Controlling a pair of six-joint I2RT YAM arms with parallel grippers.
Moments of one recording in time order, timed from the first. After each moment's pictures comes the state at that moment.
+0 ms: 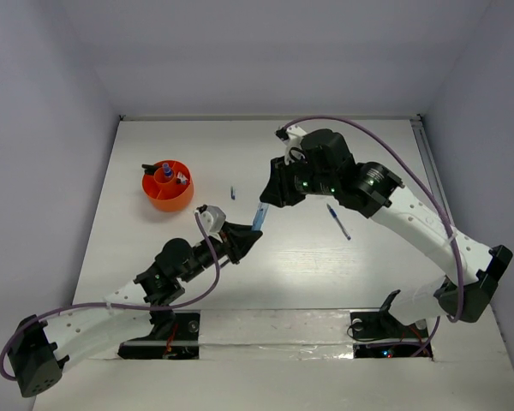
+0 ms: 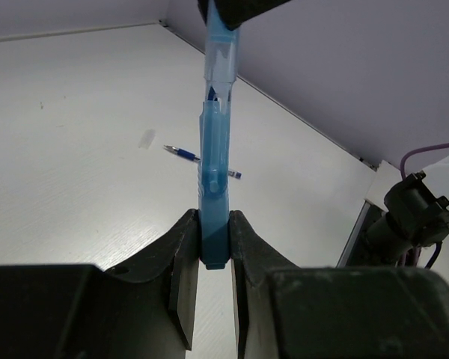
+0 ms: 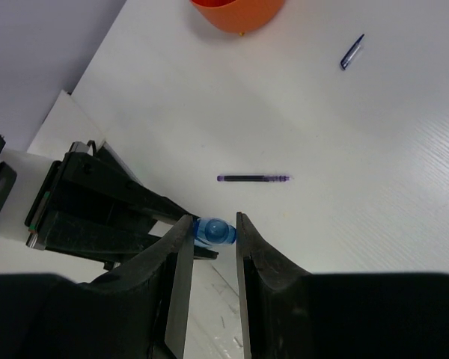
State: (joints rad) left arm -0.94 0.65 0.30 0.45 0.00 -0.33; right arm 0.84 1.39 1.58 -0.73 -0.13 0.41
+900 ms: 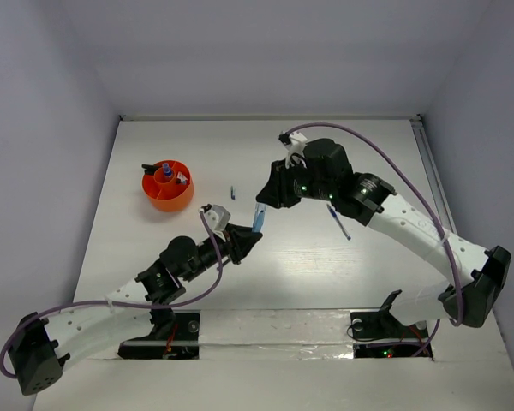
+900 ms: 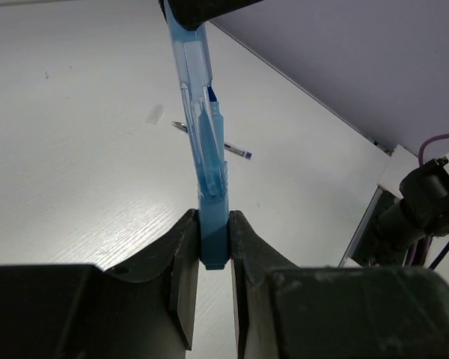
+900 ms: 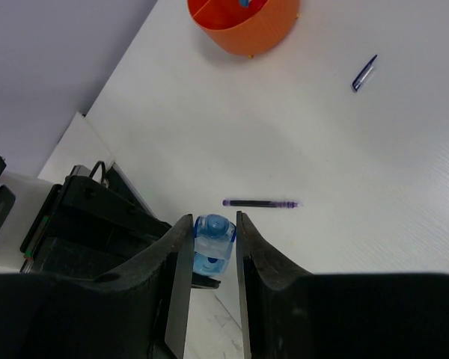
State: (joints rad) left arm -0.94 0.67 0.32 0.38 -0.03 -0.34; right arm 0.82 1.37 1.41 -0.51 -0.20 0.44
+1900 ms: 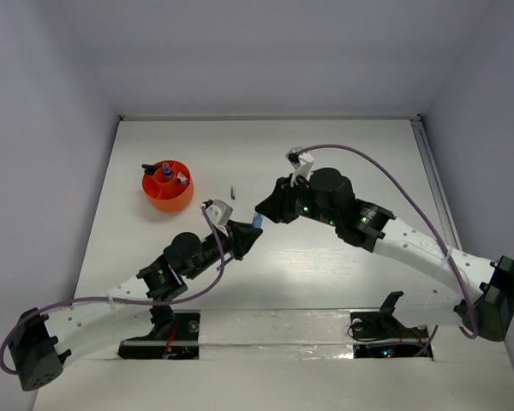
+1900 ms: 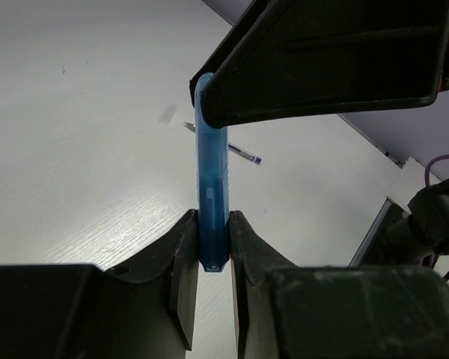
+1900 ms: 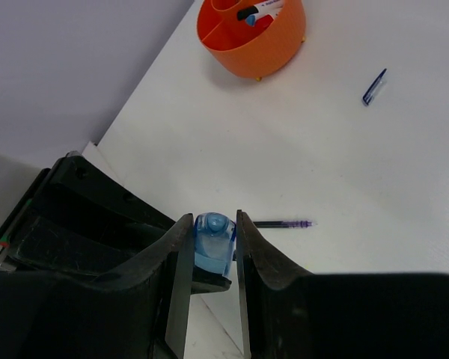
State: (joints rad) left arm -0.95 0.71 0.36 0.36 -0.10 -0.36; right arm 0.90 1.23 1.09 -0.19 -0.11 0.53
